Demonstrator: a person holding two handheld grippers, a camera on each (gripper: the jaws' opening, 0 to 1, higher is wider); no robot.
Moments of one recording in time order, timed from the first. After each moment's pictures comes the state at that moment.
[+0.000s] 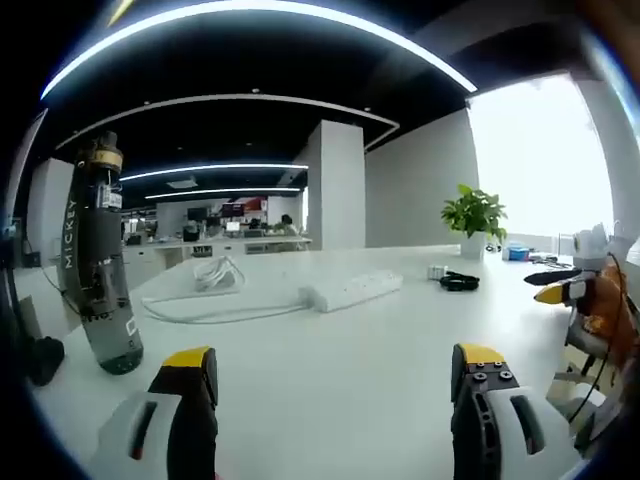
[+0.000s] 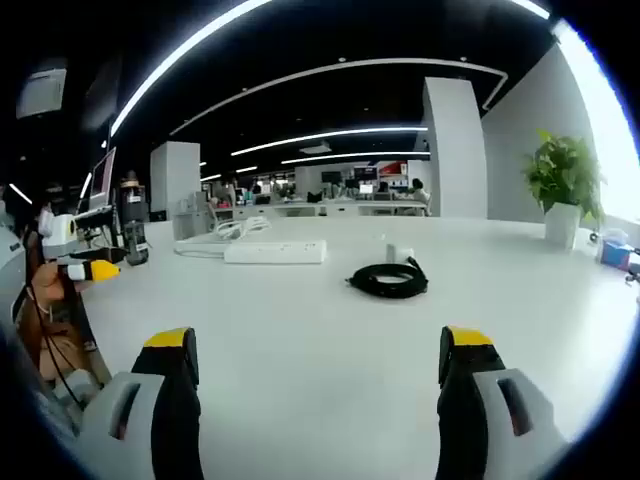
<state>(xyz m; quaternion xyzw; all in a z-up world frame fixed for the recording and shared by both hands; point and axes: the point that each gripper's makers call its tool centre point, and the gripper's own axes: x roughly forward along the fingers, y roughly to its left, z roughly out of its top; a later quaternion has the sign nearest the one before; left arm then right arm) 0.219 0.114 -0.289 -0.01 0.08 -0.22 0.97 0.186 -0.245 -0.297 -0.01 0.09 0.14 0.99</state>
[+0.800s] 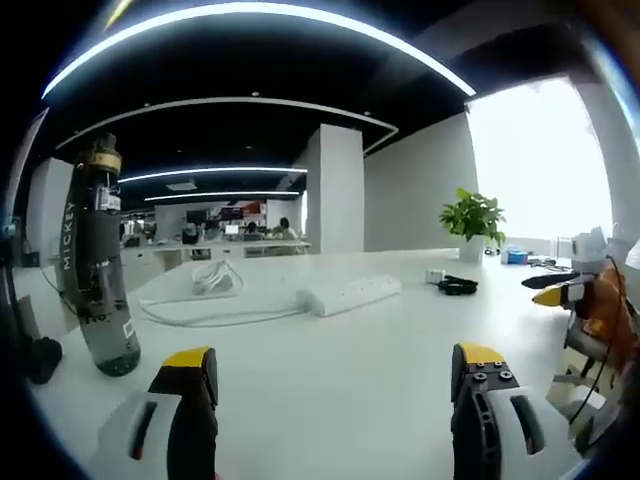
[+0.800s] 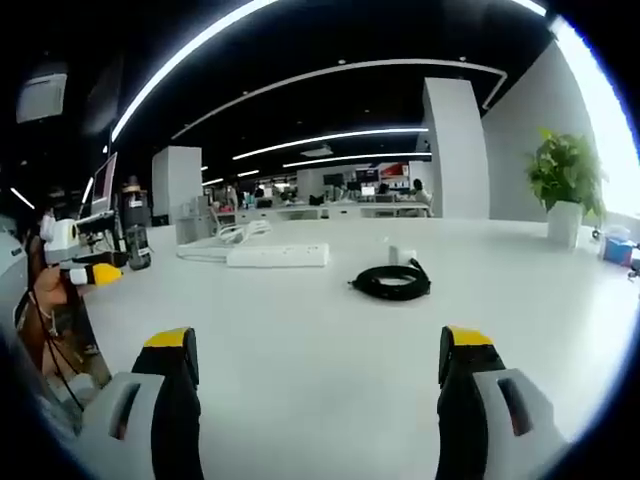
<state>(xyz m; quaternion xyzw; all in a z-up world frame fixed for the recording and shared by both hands) 0.220 0.109 -0.287 -0.02 0.07 -0.23 0.97 0.187 -0.244 -0.295 0.00 0.08 0.14 0.99</state>
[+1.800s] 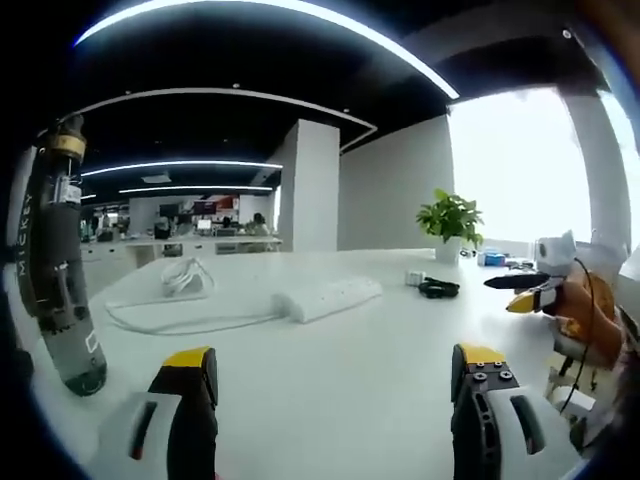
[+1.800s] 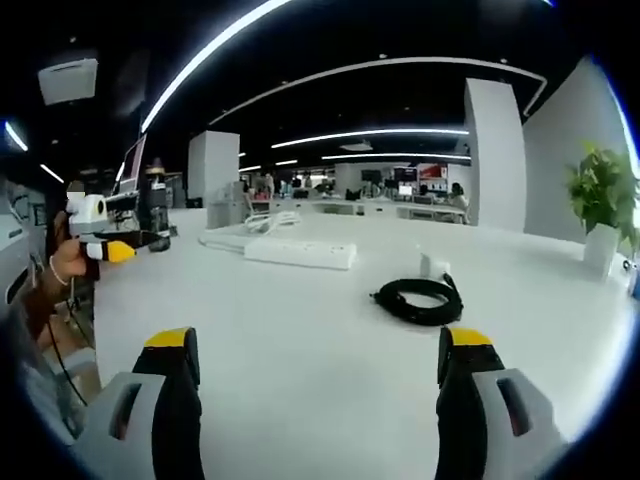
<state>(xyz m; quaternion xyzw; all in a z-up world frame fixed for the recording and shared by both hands) 0.242 0.091 -0.284 -0.03 0.08 -0.29 0.95 0.226 -0.229 -0.296 -0.04 0.09 0.23 0.97</state>
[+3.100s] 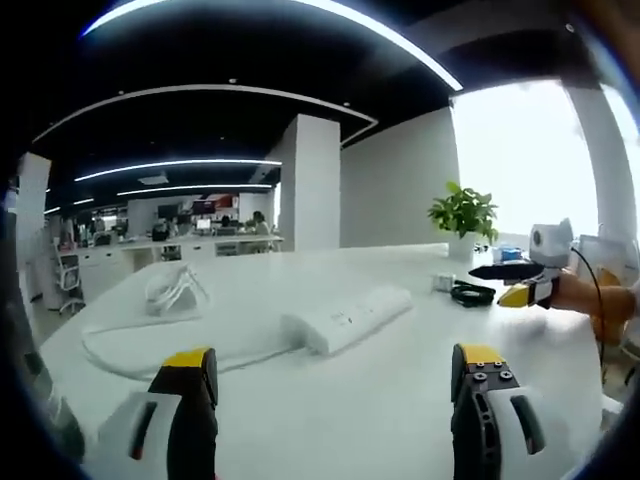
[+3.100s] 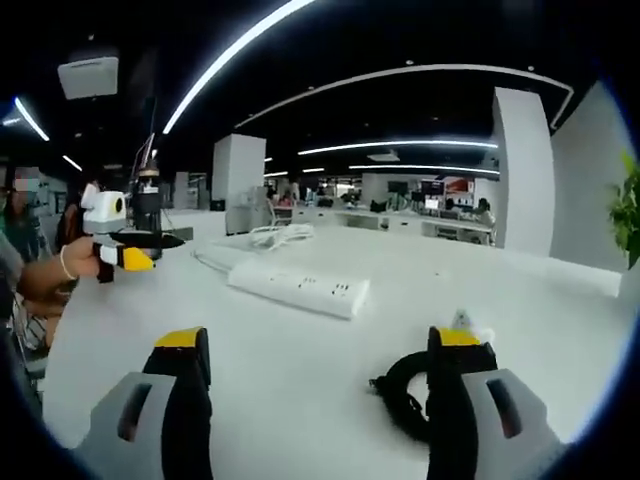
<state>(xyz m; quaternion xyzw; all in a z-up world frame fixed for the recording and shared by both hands) 0.336 0.070 -0.284 -0.01 0.09 -0.29 0.95 0.334 -0.198 -0.281 -0.06 0.06 0.28 0.96</state>
